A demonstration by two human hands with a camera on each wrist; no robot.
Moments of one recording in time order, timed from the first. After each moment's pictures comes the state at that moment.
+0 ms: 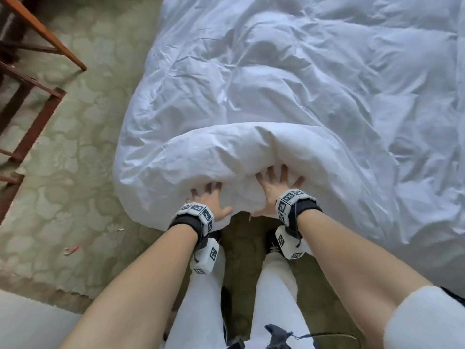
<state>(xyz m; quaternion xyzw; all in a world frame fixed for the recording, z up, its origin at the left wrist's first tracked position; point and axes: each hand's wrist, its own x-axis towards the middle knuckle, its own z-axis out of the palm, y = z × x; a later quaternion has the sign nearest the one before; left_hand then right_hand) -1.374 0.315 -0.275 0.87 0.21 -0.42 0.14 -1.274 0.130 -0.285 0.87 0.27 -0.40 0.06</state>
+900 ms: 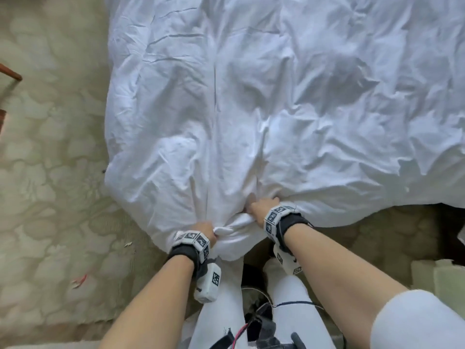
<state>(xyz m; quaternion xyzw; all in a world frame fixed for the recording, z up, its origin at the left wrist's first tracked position) -1.461 0.419 -0.321 0.80 0.10 -0.58 0.11 -1.389 0.248 -0.304 0.81 0.18 -0.55 0.06</state>
